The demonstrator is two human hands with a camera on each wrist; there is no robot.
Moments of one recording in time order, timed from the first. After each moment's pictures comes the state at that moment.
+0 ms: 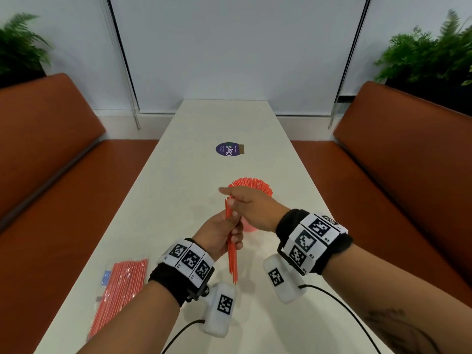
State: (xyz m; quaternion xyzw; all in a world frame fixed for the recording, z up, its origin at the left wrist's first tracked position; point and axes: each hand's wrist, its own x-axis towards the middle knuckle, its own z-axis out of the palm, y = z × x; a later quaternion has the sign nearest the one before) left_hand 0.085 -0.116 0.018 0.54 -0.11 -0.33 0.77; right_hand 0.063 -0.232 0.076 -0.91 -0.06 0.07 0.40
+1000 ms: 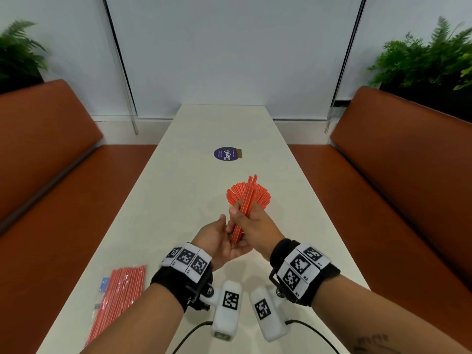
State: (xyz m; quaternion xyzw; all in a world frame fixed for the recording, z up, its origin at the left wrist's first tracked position) left_hand 0.085 -0.116 0.018 0.46 0.02 -0.40 0.79; right_hand 0.048 -0.220 0.039 -0.76 0.02 -0.06 0.64
